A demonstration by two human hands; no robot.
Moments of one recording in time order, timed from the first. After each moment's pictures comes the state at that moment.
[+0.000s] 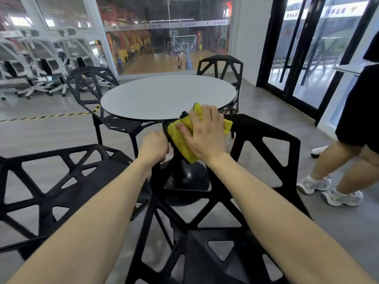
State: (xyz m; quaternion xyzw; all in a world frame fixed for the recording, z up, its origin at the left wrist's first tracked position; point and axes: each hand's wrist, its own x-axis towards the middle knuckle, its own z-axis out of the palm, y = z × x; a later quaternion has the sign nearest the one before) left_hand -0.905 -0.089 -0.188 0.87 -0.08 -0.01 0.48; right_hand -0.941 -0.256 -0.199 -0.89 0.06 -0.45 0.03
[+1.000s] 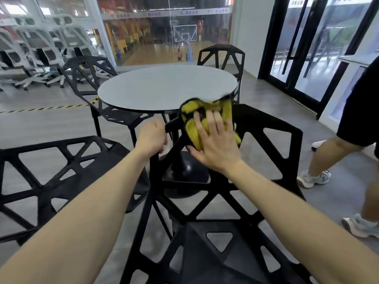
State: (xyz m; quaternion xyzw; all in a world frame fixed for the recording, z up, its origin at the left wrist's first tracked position) left_hand -0.905 -0.089 -0.192 0.88 -0.10 -0.01 0.47; right_hand -0.981 -0.288 -0.239 -0.91 -0.03 -0.40 -0.07
